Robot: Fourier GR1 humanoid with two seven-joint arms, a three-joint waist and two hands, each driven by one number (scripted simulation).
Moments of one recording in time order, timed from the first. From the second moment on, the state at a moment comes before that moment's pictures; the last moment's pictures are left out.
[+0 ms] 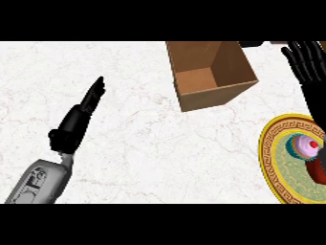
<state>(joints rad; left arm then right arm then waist) -0.27 0.28 -0.24 -1.37 0.08 0.10 -0.13 -0.34 -0.46 0.05 -1.59 -0.28 0.09 -0.22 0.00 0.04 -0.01</state>
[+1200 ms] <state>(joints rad) -0.12 0.27 -0.05 -1.59 0.26 0.24 0.14 0.45 -0.89 -0.48 -1.38 -0.21 0.08 -0.14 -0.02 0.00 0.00</state>
